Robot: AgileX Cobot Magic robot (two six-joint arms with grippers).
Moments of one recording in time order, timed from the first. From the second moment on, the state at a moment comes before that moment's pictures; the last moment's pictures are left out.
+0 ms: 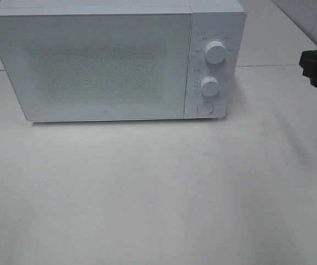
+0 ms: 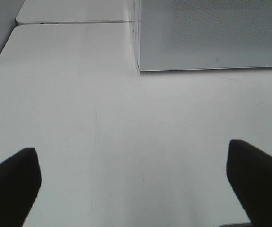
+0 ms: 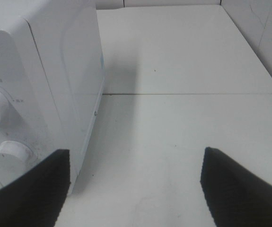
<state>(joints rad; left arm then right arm) 0.01 0.00 -0.50 -0.09 1.04 0.06 0.04 1.23 -0.46 -0.03 -0.47 0.05</state>
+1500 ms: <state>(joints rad) 0.01 0.00 -0.50 -0.09 1.04 0.06 0.77 1.77 -0.47 0.87 -1.21 -0.32</state>
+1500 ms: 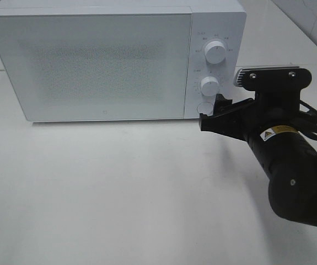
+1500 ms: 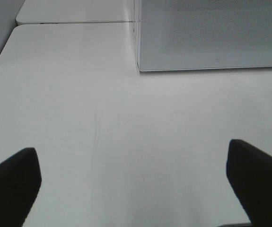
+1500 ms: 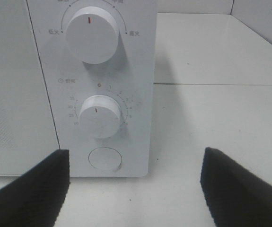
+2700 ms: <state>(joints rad) 0.01 0.00 -0.50 -0.09 1.04 0.06 0.67 2.09 -0.83 0.76 -1.21 -0.32</state>
